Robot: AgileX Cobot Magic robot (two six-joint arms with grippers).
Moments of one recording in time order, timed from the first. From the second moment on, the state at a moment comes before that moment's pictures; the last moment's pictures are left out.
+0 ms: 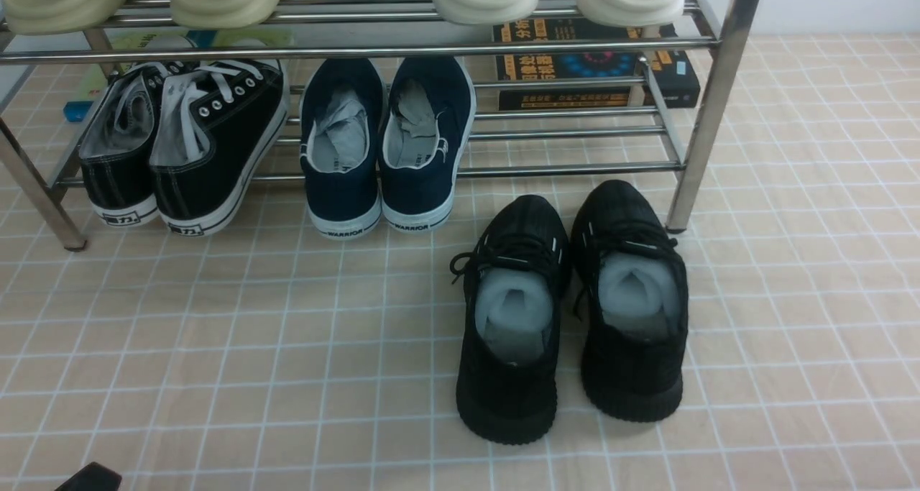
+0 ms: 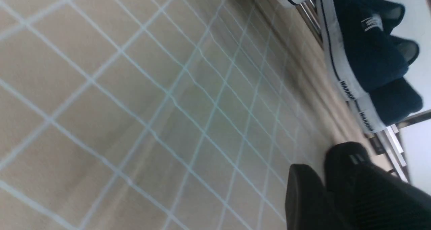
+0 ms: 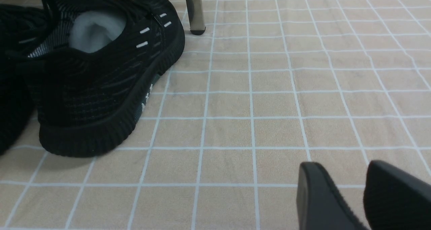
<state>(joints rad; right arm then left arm) 0.06 -0.01 0.02 0.05 0.39 0.04 0.01 -0.01 0.03 -0.33 0.38 -0.67</state>
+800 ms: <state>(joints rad) 0.06 -0.01 0.02 0.05 0.39 0.04 0.01 0.26 -0.40 -0.61 0.36 -0.16</state>
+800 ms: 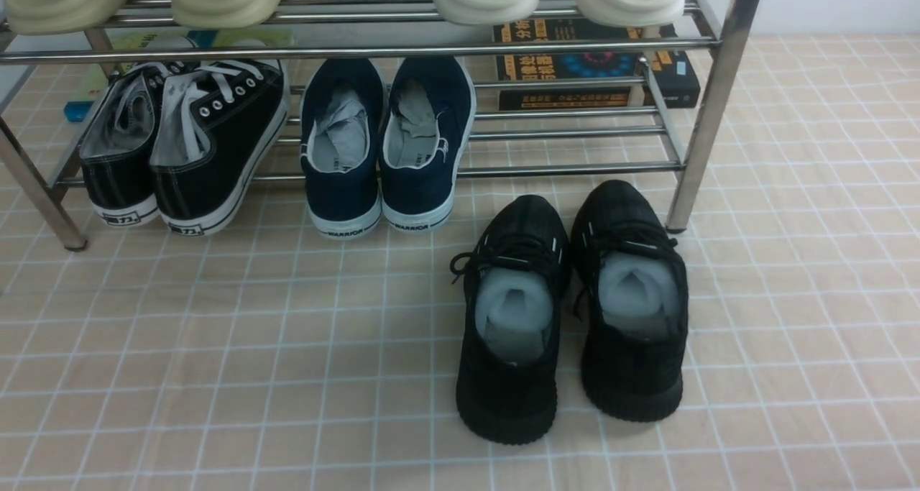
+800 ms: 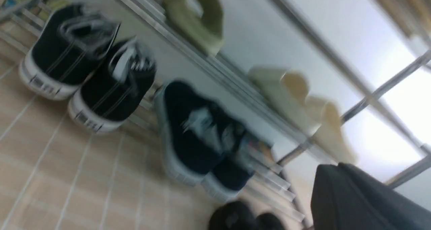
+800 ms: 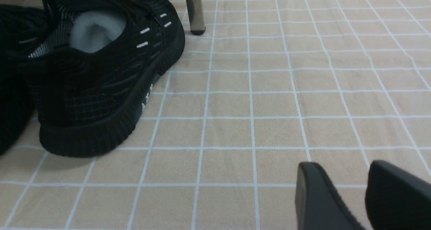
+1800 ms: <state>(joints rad) 0.06 -0.01 0.02 0.05 0.39 0.04 0.39 1.47 -1.24 -0.38 0.97 -0.04</state>
